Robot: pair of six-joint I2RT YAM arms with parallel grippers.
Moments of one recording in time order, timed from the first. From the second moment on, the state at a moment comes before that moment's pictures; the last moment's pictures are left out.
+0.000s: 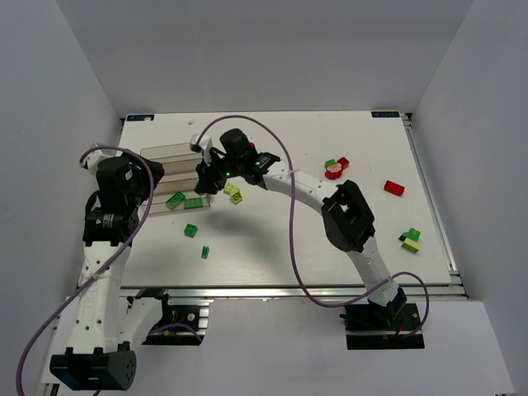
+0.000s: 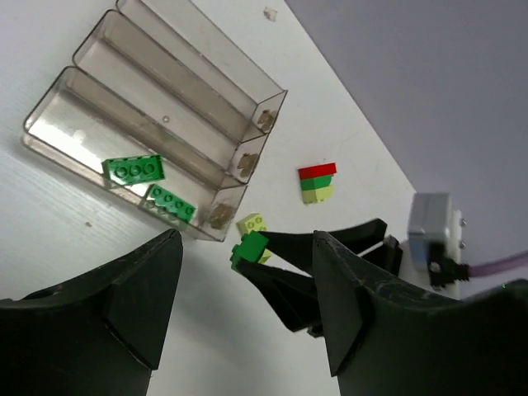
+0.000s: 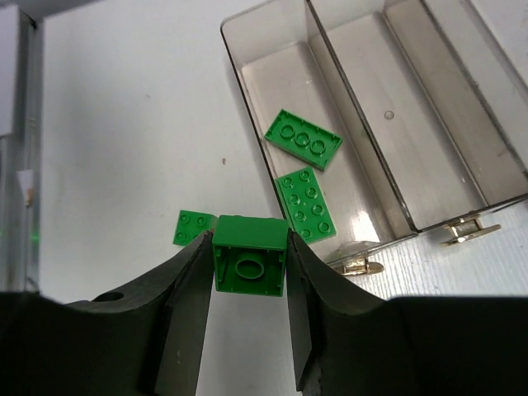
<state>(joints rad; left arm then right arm) 0.00 0.90 1.06 -0.61 -0.18 -0.85 0.88 2.23 1.96 -0.19 -0.59 -0.10</state>
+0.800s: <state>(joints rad) 0.00 0.70 0.95 -0.85 -0.17 -0.78 0.93 2.41 2.01 0.00 -0.33 -0.23</state>
